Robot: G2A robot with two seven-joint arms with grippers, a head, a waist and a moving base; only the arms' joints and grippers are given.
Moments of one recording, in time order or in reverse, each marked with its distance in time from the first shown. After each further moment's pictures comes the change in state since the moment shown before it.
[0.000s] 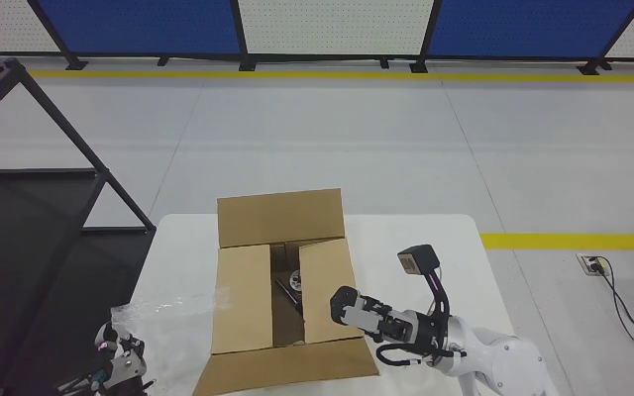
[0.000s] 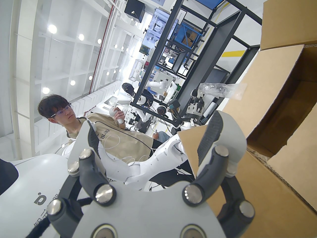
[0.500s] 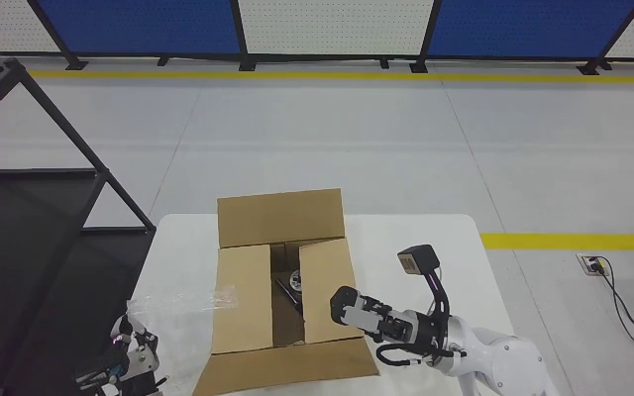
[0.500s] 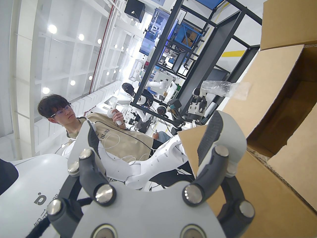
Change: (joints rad) left arm -0.013 0.013 0.055 -0.007 0.049 0.009 0.004; right arm 0.000 0.000 0.000 0.000 0.000 0.000 0.000
